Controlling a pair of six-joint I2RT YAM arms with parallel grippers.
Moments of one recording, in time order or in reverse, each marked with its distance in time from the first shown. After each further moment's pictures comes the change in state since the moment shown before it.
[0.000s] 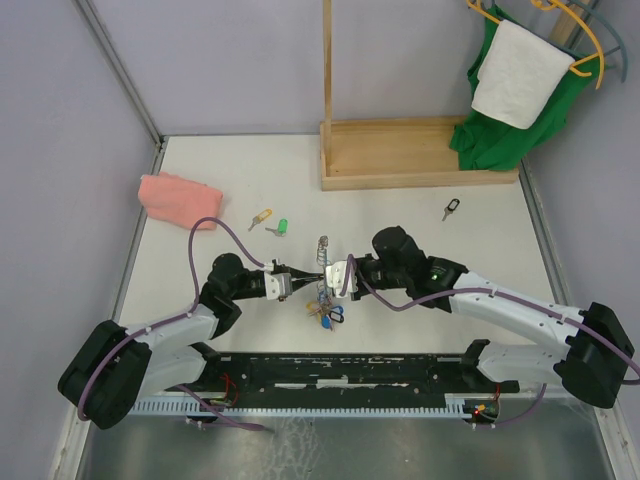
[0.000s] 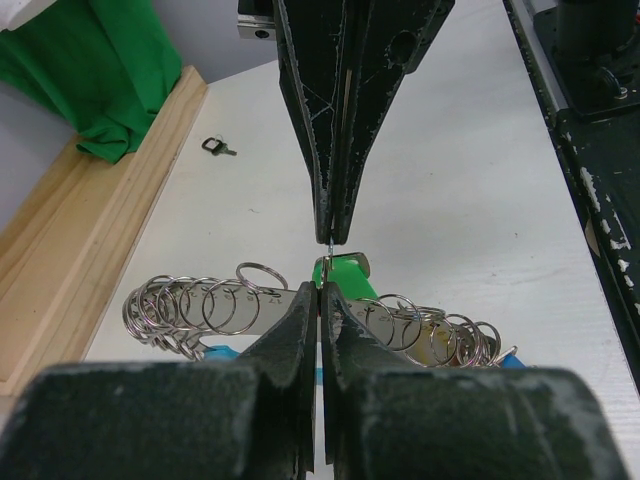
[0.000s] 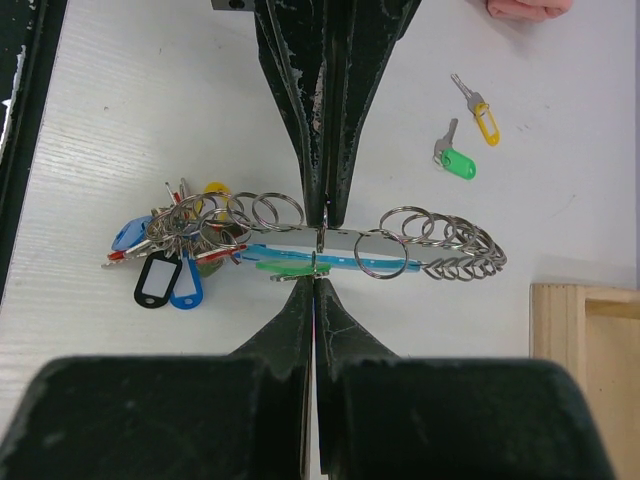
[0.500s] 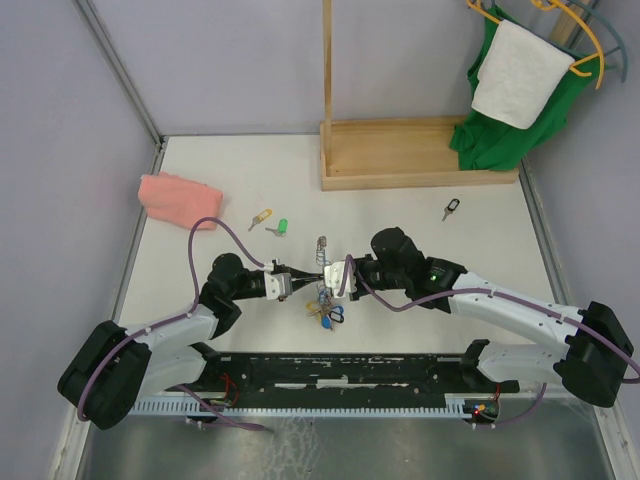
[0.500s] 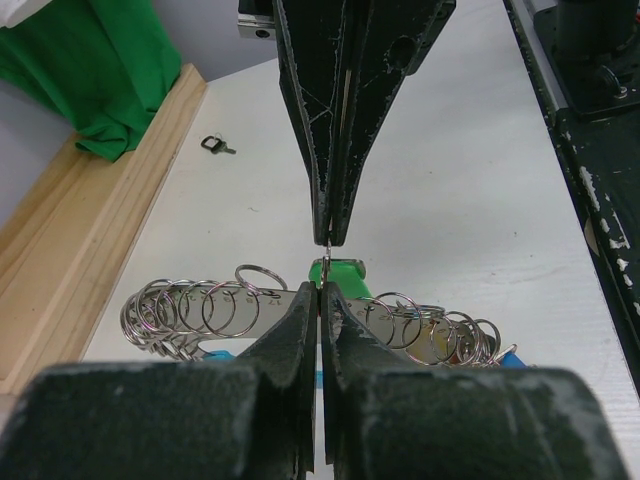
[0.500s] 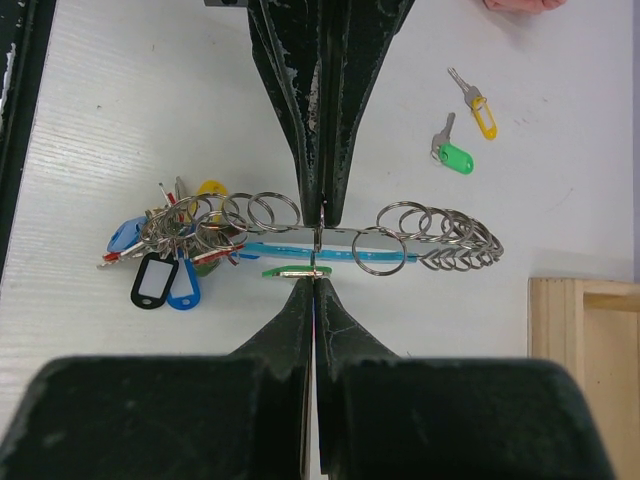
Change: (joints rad) left arm 0.000 -0.003 0.000 -0.006 0.000 0.000; right arm 0.013 0.004 0.000 0.008 0.024 0.009
